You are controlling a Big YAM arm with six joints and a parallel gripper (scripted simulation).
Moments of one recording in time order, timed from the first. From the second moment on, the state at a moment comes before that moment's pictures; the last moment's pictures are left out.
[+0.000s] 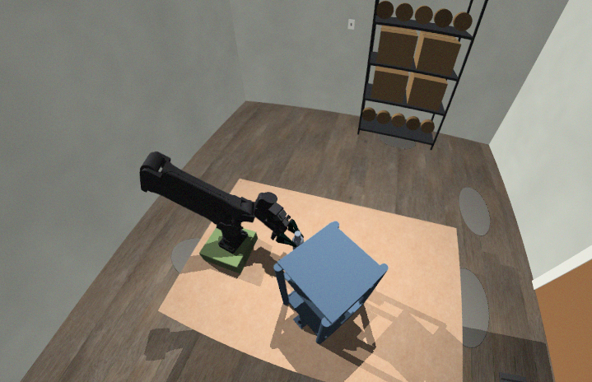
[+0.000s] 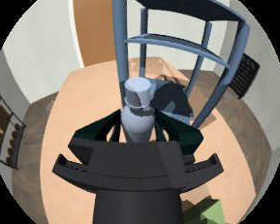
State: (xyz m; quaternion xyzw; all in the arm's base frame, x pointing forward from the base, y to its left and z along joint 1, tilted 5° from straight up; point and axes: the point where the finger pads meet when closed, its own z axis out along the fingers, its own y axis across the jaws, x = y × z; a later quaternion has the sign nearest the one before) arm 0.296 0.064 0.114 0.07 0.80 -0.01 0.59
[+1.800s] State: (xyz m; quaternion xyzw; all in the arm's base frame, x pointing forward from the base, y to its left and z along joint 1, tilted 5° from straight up) arm 0.274 0.025 0.116 0.18 0.79 -0.10 0.57
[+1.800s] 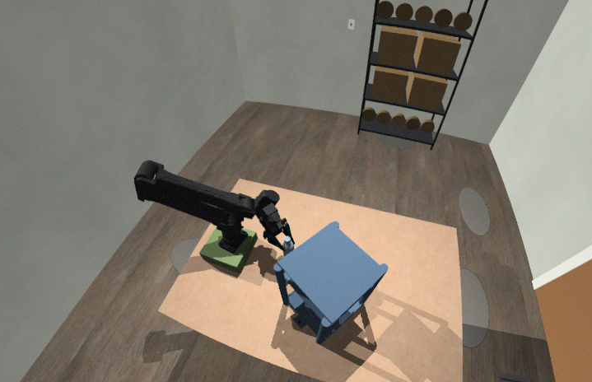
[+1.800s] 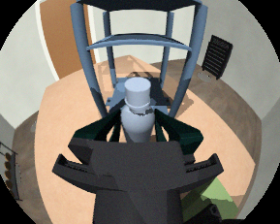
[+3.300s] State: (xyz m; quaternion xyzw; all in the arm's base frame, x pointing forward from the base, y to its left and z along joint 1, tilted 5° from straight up) arm 0.273 0.025 0.114 0.18 0.79 -0.10 0.57
